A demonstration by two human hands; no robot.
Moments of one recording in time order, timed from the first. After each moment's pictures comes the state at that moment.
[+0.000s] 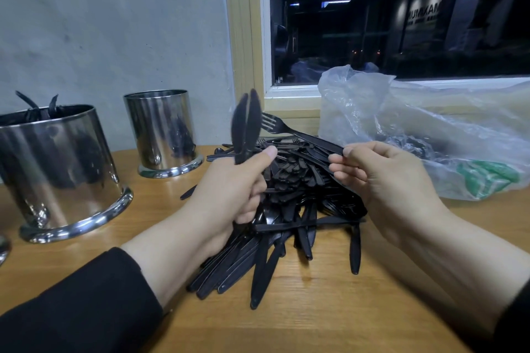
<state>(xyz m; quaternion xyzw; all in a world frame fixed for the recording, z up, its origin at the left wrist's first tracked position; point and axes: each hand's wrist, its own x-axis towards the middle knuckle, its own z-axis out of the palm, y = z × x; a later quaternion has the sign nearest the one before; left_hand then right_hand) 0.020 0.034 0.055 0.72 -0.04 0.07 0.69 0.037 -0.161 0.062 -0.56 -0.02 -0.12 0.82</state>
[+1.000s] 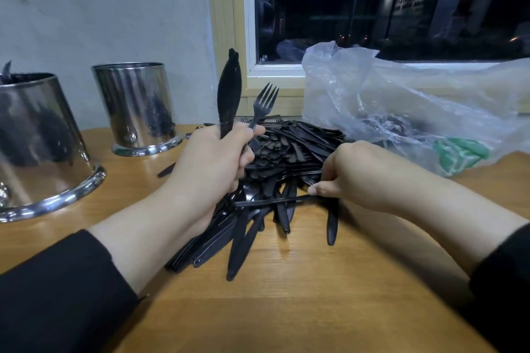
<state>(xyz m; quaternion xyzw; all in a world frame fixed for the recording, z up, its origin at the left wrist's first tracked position) 0.018 0.023 0.052 0.73 -0.04 0.14 0.67 0.047 -0.189 0.065 -0.99 -0.15 -0.06 0.03</state>
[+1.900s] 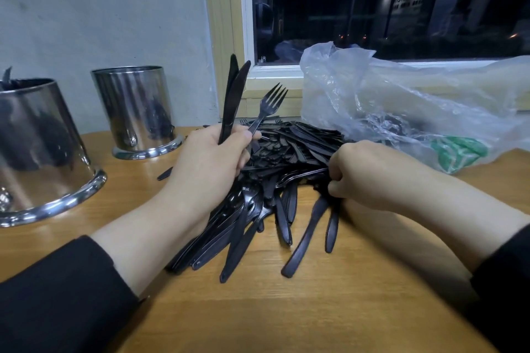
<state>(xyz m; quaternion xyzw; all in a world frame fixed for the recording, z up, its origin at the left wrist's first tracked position) 0.020 0.024 0.050 0.75 -0.05 0.18 0.63 0.051 -0.195 0.064 -0.99 -0.14 -0.08 -0.01</state>
